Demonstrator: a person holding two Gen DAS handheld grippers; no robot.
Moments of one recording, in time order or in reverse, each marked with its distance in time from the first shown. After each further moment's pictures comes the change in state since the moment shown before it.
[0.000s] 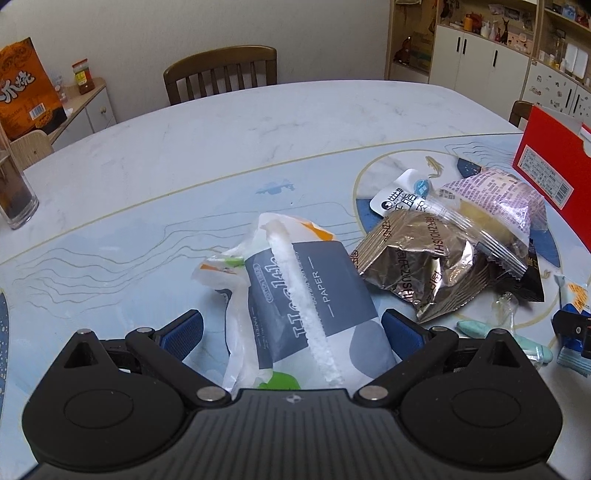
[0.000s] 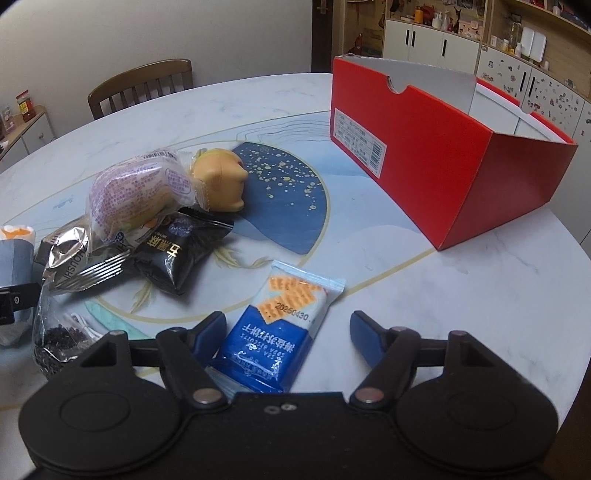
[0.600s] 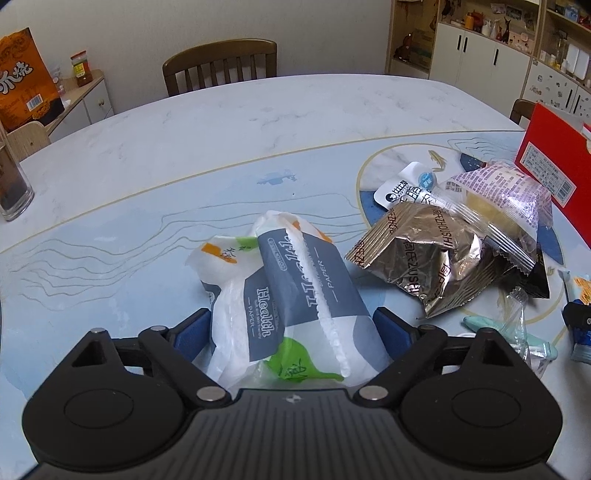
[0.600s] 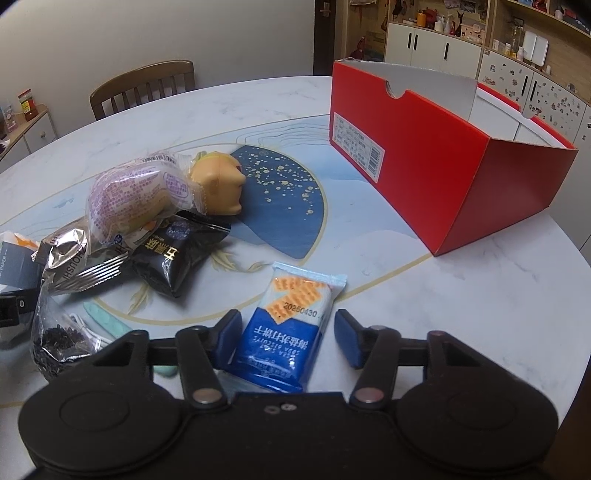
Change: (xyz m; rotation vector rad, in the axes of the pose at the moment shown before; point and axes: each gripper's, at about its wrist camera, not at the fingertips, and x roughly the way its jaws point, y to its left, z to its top) left arm 0.007 0.002 -0.005 -0.011 0.019 -0.013; right arm -0.002 -0.003 0.003 -0.008 -0.006 0.003
